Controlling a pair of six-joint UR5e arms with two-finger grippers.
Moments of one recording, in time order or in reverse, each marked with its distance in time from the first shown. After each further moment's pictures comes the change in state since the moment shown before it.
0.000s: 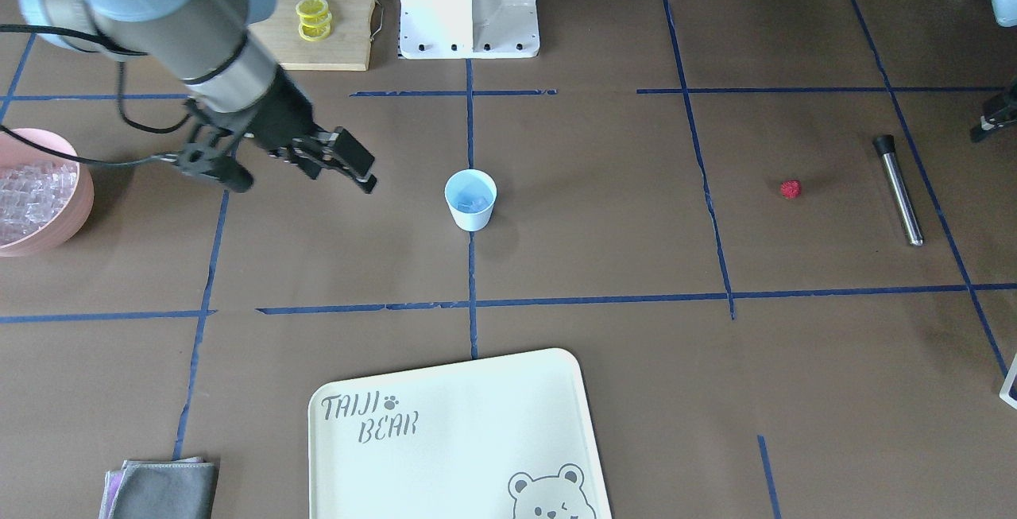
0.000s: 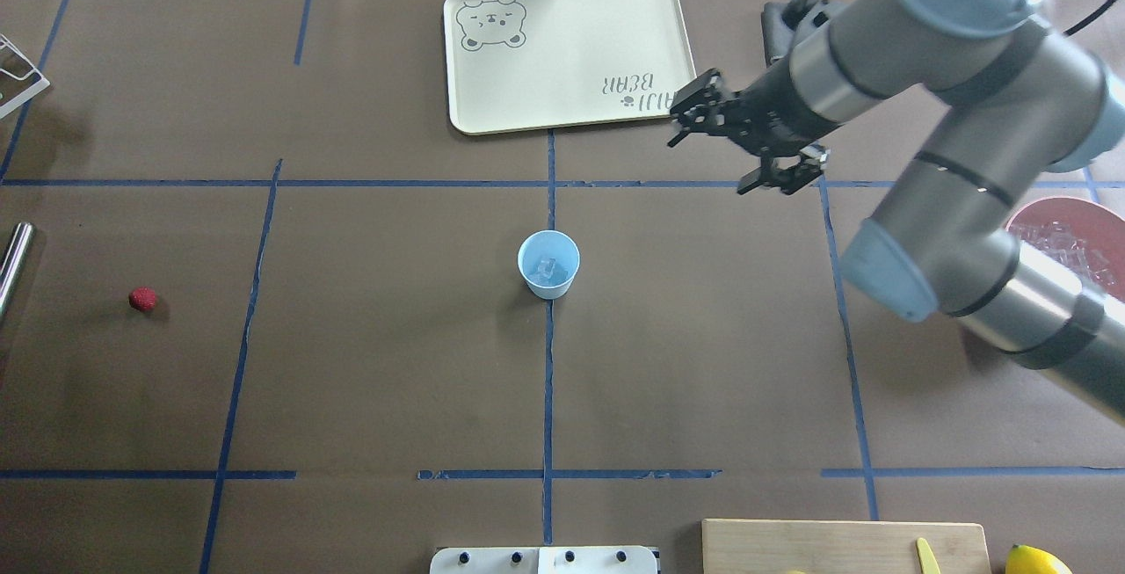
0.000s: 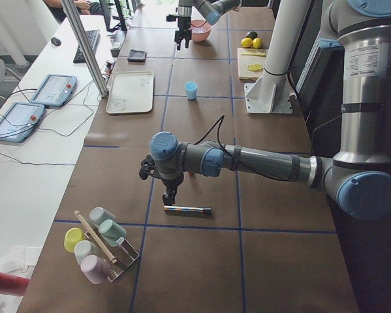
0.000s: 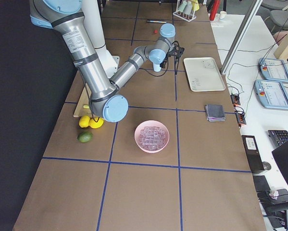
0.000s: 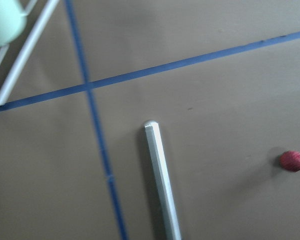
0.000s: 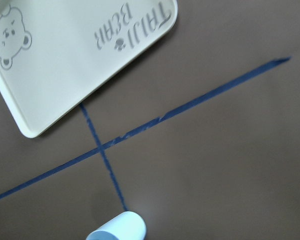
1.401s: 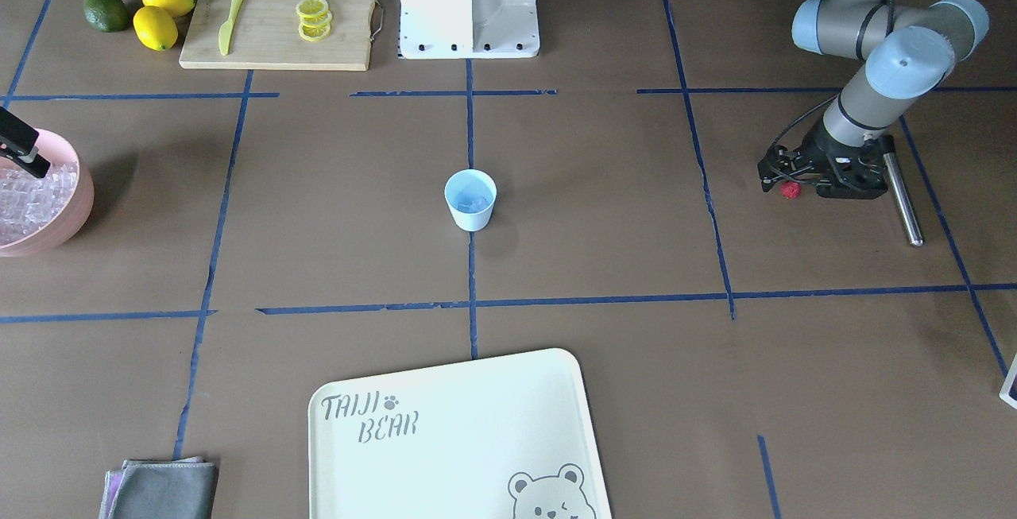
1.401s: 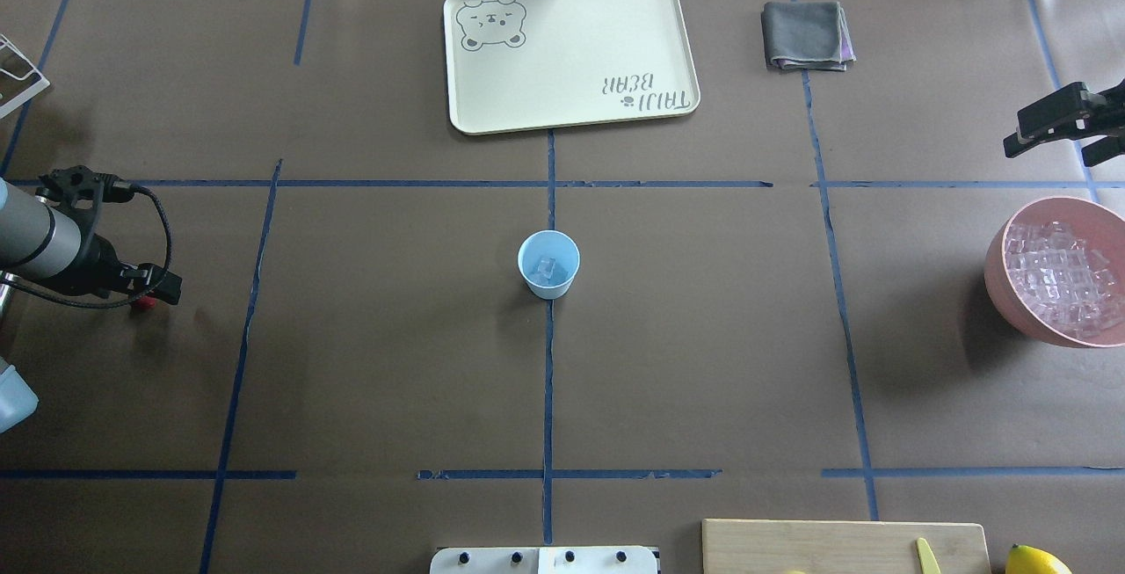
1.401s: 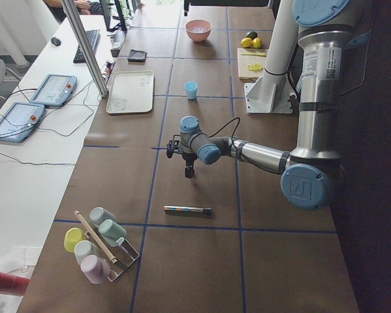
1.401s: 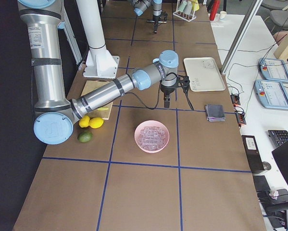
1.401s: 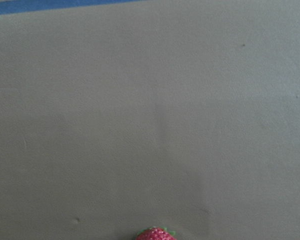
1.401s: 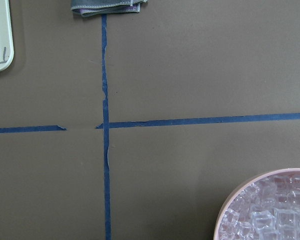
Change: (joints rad) left arm 0.535 -0.056 0.067 -0.376 0.333 -0.777; right arm 0.333 -0.354 0.118 -0.248 0.071 -0.894
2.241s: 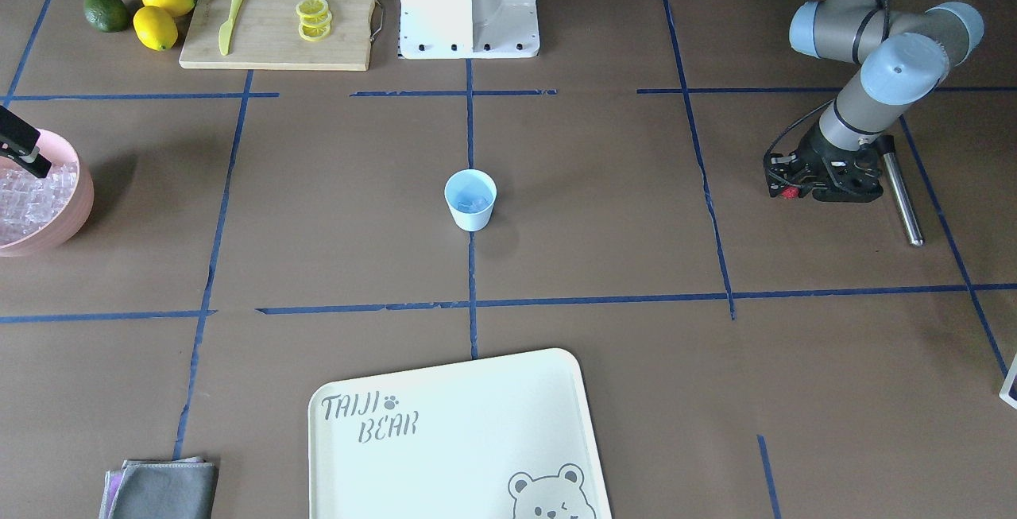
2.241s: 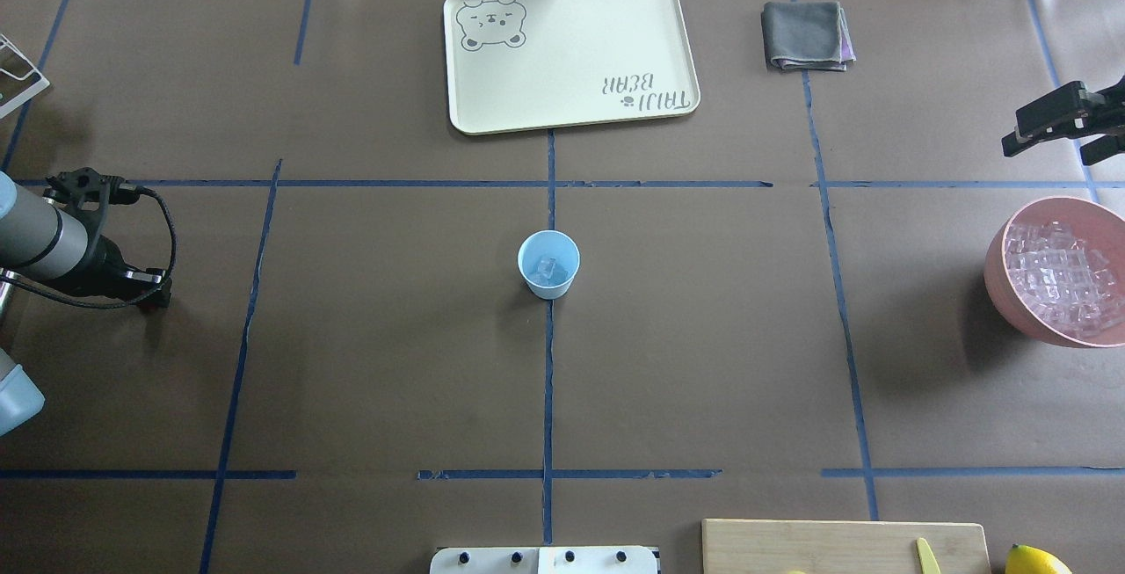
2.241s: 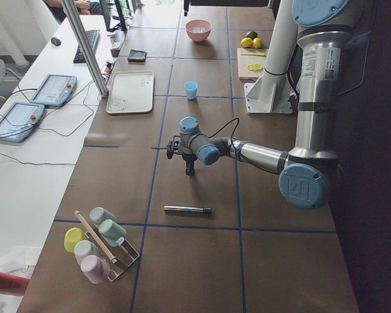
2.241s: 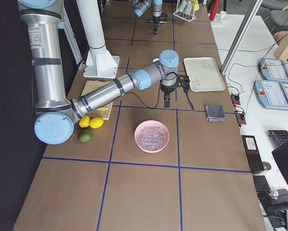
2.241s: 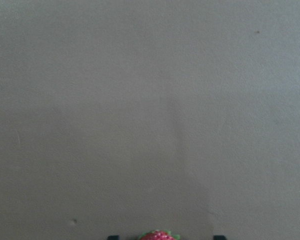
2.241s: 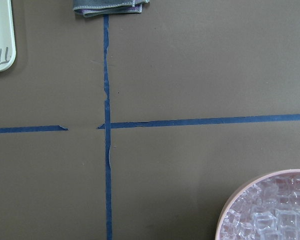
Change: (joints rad) left arm 0.004 -0.011 0.011 0.001 -0.007 -0.006; right arm -0.001 0.003 0.000 -0.001 0.001 -0.001
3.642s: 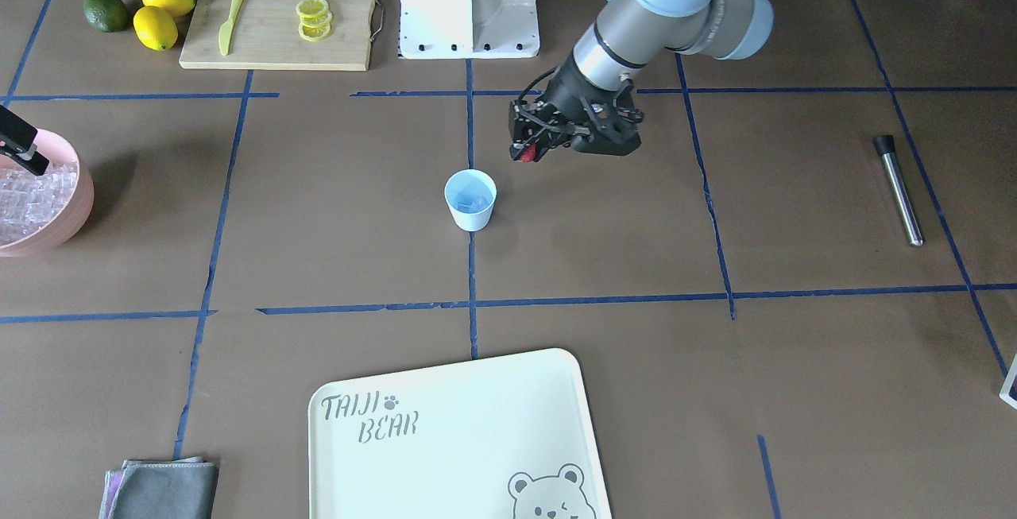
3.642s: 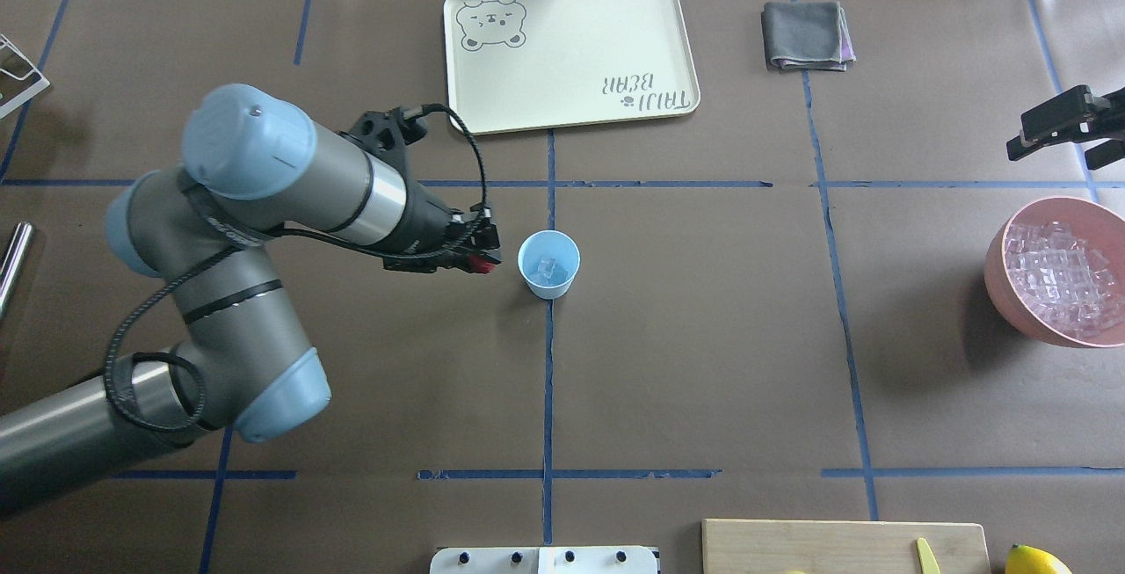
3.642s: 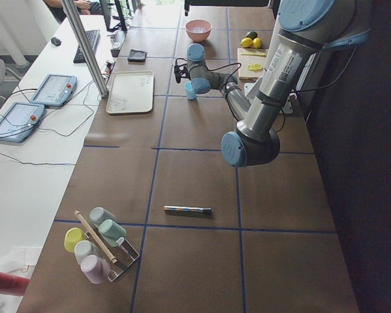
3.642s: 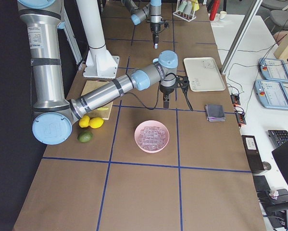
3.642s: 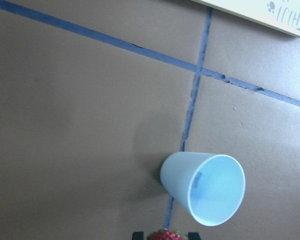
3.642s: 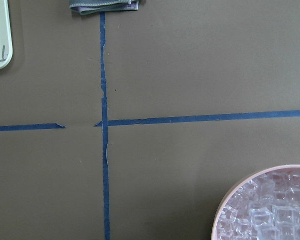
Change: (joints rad) left arm 0.234 -0.595 -0.030 0.019 0.071 -0.696; right arm 0.004 -0.015 0.010 0.001 0.003 0.000
